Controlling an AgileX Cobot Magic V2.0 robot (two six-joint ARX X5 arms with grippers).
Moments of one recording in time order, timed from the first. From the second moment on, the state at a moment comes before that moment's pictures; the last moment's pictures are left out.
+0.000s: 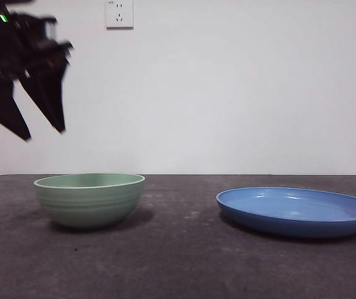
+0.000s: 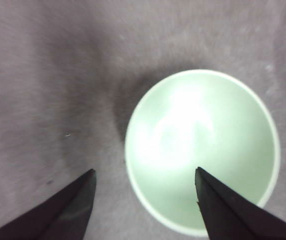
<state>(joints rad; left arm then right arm) -0.28 1.46 1.14 -0.71 0.16 -0.02 0.05 0.67 0.90 -1.08 -0.58 -0.05</state>
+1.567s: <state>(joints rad) -0.39 1.69 1.36 -0.72 0.18 -0.09 0.06 0.67 0.90 -1.07 -0.58 -0.04</state>
